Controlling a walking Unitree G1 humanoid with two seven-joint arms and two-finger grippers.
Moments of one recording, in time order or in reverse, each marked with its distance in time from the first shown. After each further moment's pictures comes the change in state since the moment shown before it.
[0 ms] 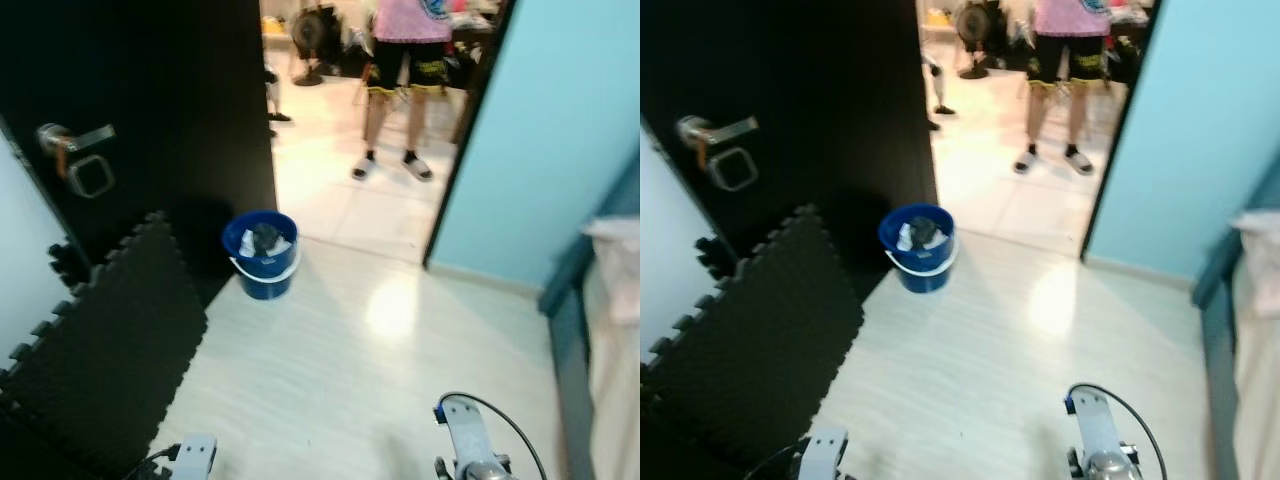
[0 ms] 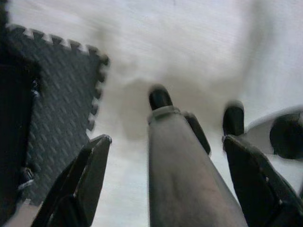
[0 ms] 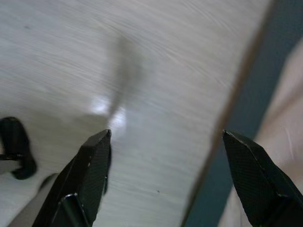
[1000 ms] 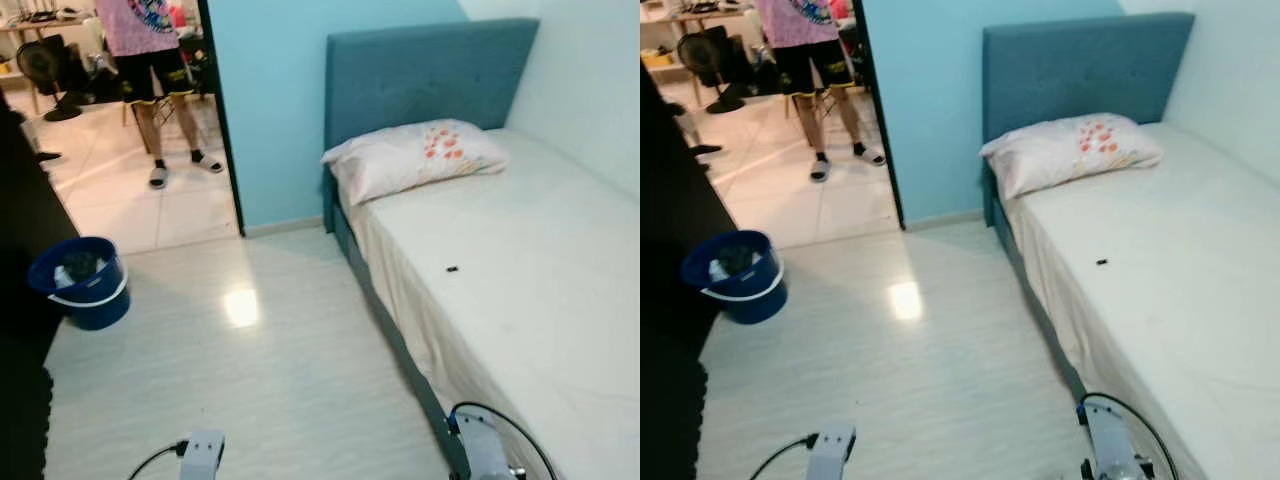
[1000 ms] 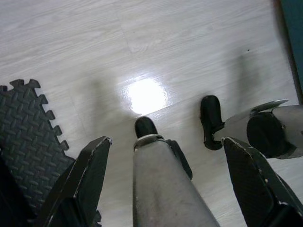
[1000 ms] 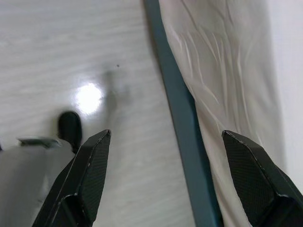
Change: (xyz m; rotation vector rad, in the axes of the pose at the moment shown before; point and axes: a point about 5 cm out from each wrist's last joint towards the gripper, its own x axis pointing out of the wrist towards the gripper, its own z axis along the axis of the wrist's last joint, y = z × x) left arm 0.000 -0.002 0.005 0.026 -0.045 -0.002; right arm 0.000 0.002 -0.007 0.009 0.010 -0.015
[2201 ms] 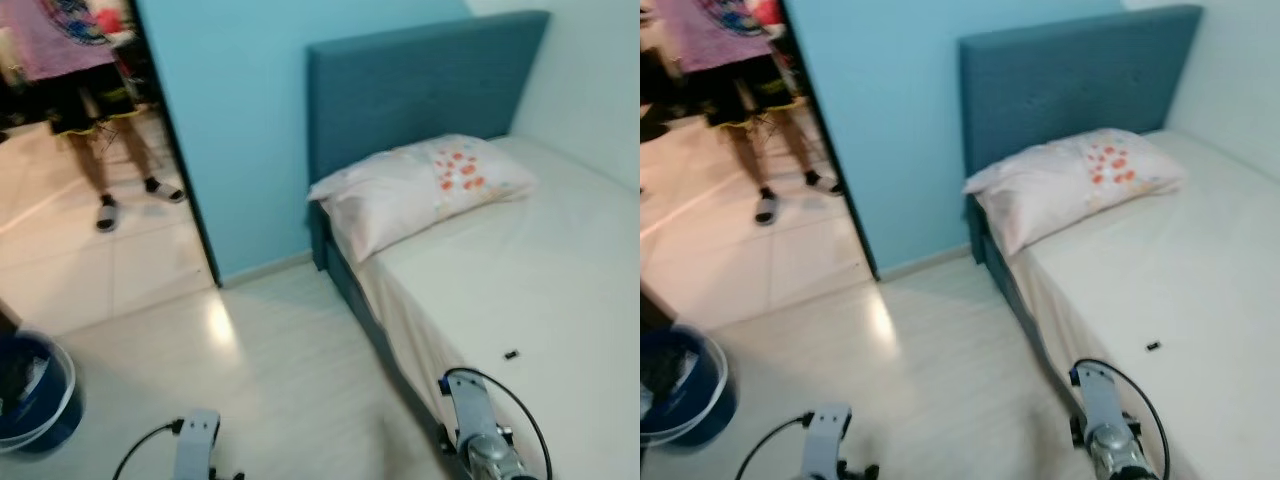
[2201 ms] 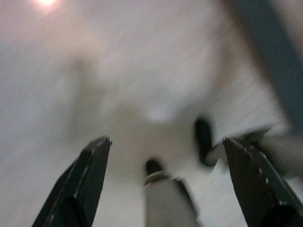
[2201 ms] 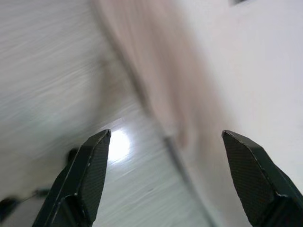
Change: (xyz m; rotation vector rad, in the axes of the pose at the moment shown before) left arm 0.004 -0.001 0.035 0.032 -0.113 -0.033; right arm 0.000 -0.017 0.046 0.073 -0.146 -0.052
